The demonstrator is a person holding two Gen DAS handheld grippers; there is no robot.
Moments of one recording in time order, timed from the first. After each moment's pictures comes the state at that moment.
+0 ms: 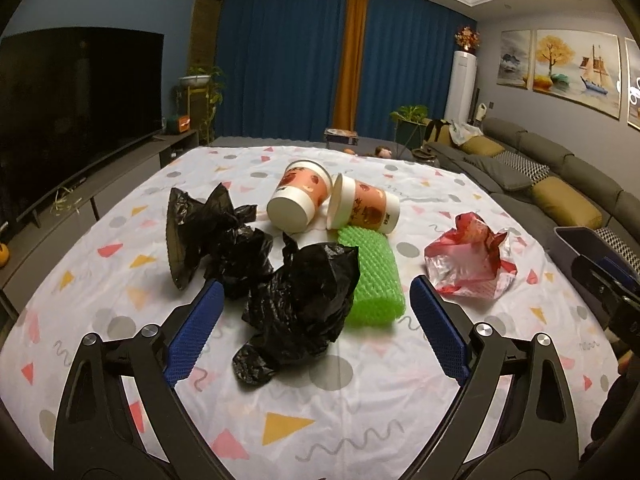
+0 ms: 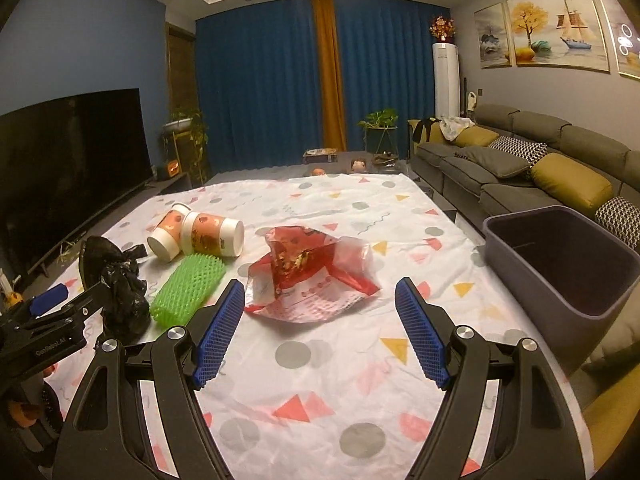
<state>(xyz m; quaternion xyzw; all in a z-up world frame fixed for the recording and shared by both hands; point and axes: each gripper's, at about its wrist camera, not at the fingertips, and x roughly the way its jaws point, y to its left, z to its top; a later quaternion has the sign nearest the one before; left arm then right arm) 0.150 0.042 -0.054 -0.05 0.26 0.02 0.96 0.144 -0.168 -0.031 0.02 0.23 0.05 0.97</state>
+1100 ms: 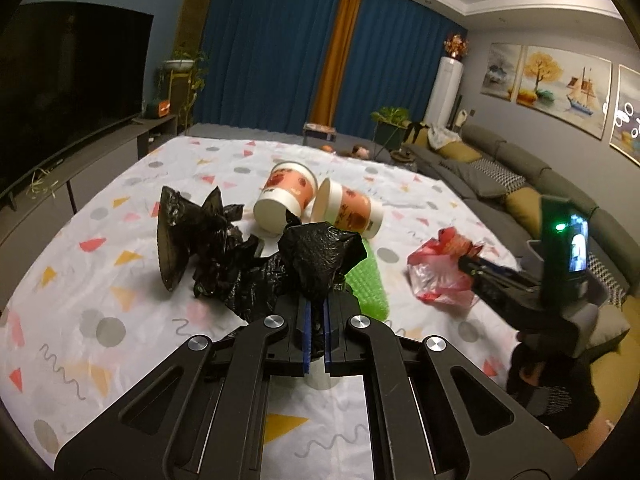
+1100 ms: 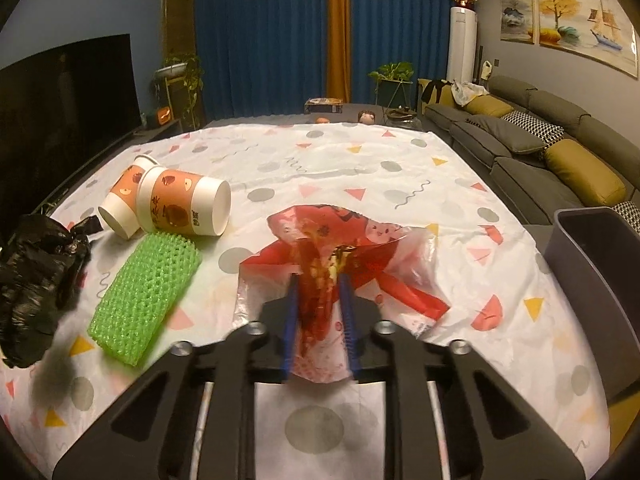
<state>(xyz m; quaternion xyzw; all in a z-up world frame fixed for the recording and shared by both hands) 0.149 0.066 -0.043 -0.10 0.27 -0.03 0.96 0.252 -0.133 -0.077 -0.02 0.33 0.04 0.94</state>
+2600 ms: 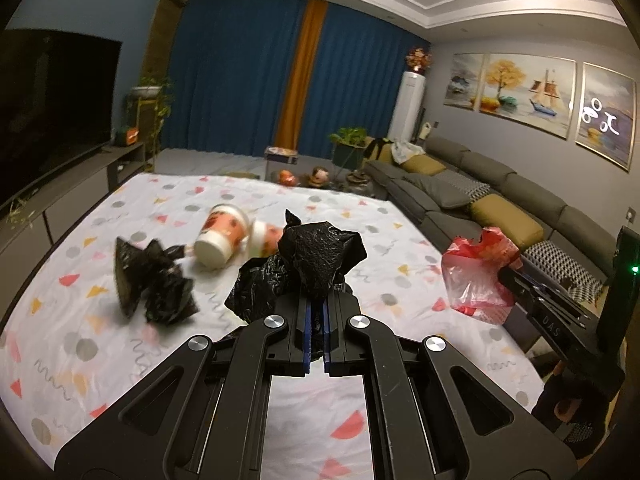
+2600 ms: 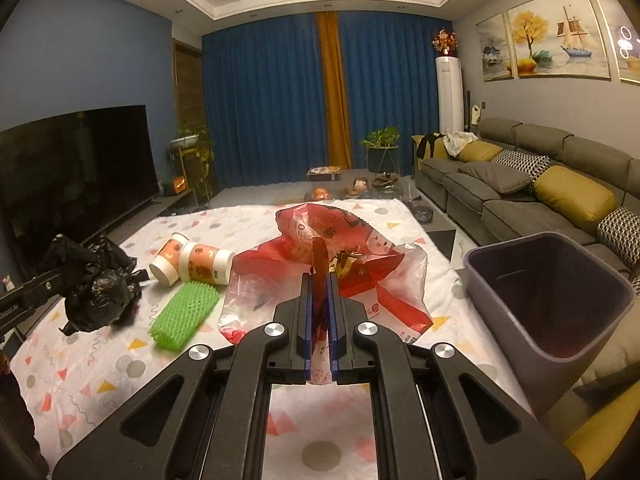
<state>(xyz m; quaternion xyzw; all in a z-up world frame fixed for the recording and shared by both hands) 0.128 0.005 0.010 -0.08 0.23 -0.10 0.97 0.134 -0.214 0.001 0.02 0.20 0.06 0.98</state>
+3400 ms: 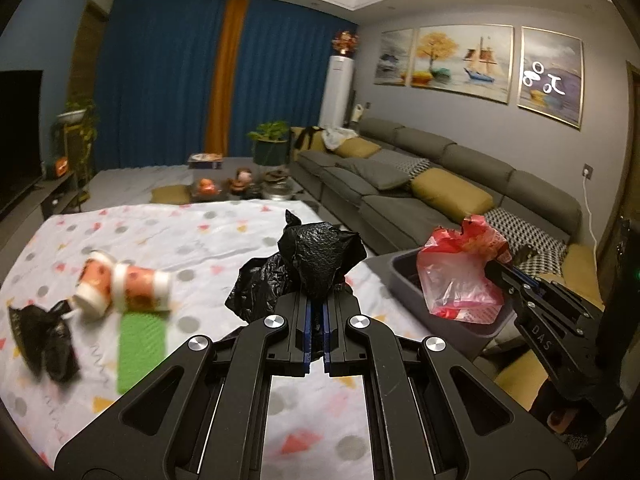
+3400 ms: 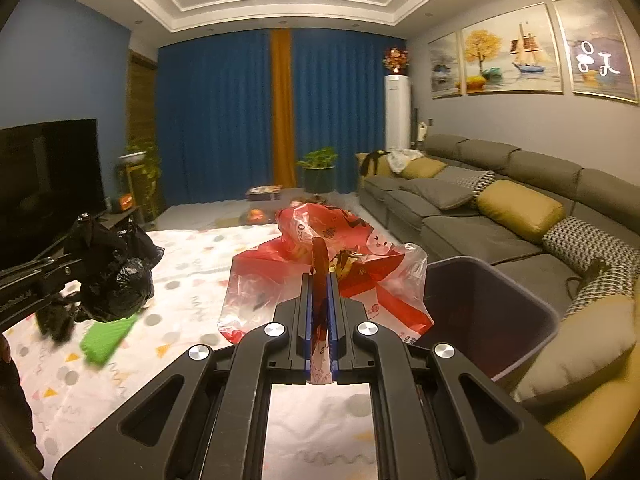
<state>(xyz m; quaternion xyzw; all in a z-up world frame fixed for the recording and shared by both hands) 0.185 -0.128 0.033 -0.03 0.23 -0.21 0.95 0.125 -0.293 0.022 0.01 0.17 -0.04 0.98</state>
